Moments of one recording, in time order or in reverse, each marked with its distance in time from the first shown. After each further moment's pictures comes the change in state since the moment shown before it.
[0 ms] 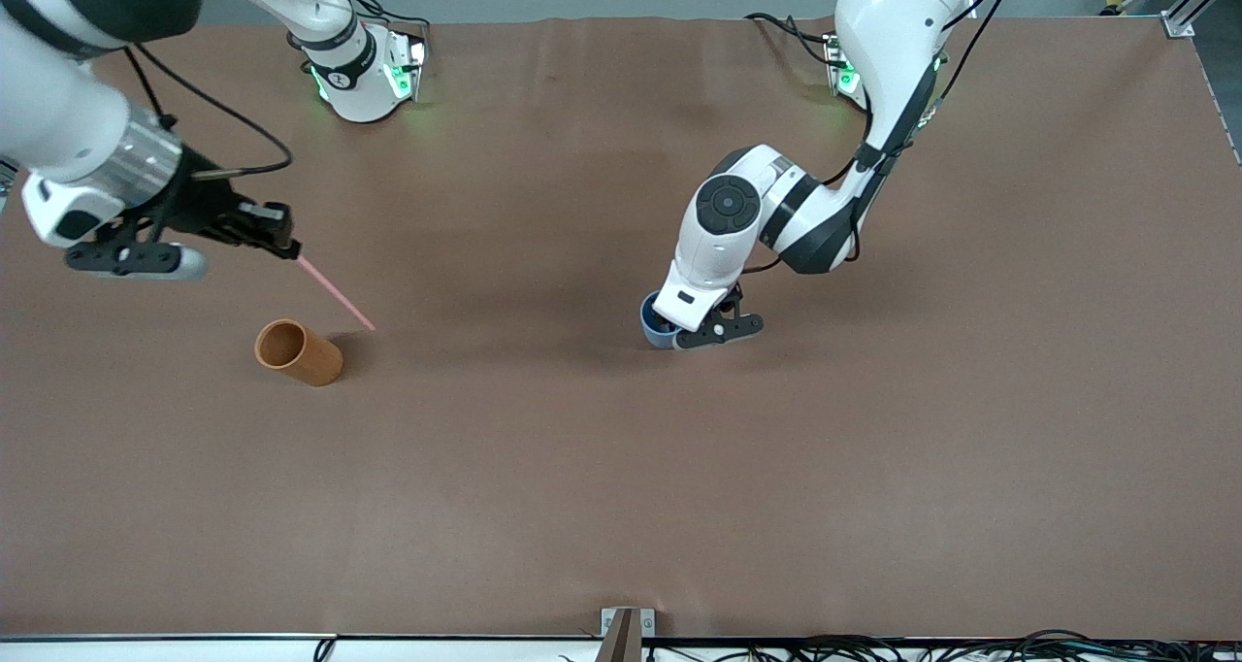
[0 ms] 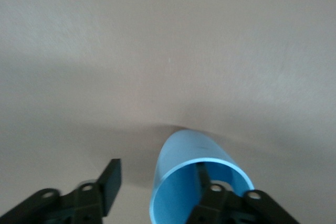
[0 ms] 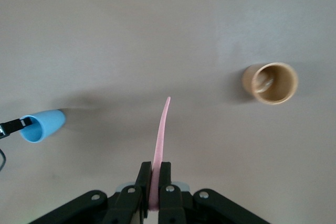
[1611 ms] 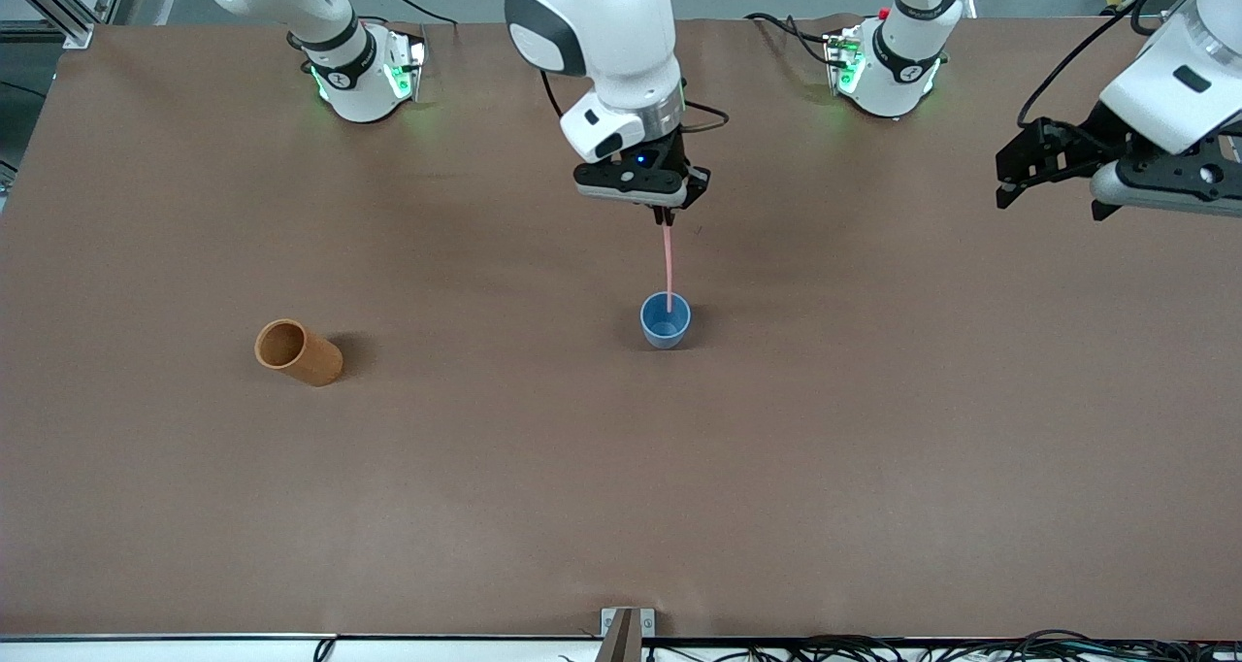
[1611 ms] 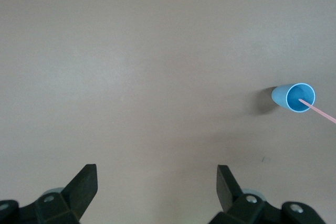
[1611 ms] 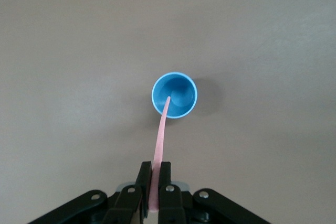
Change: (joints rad) left arm 0.412 -0.543 0.090 0.269 -0.123 -0.822 0.942; right arm 0.709 0.406 -0.004 0.206 -0.237 0.417 0.871
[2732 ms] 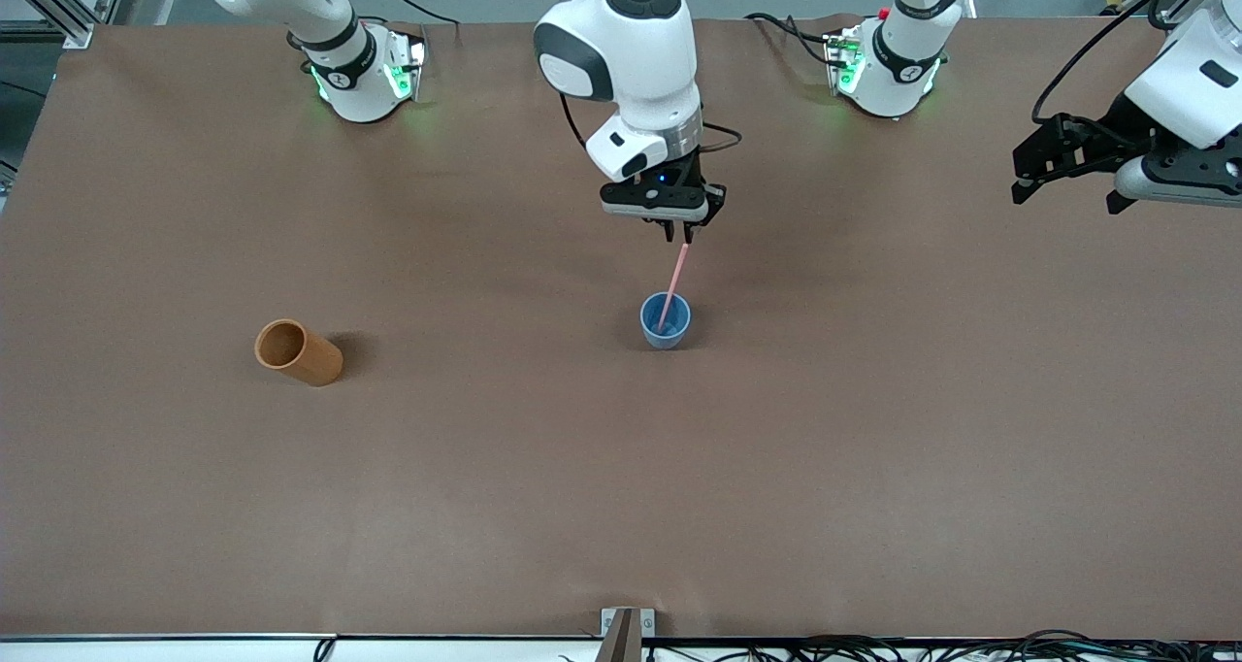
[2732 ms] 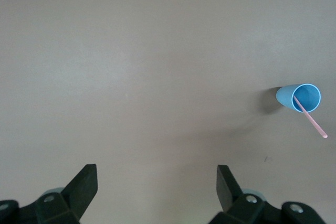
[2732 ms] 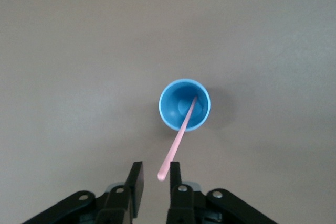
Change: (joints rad) left arm -0.081 -0.012 0.109 -0.016 -0.002 0.002 0.001; right arm 0.015 0.063 -0.024 0.015 -0.045 0.080 0.000
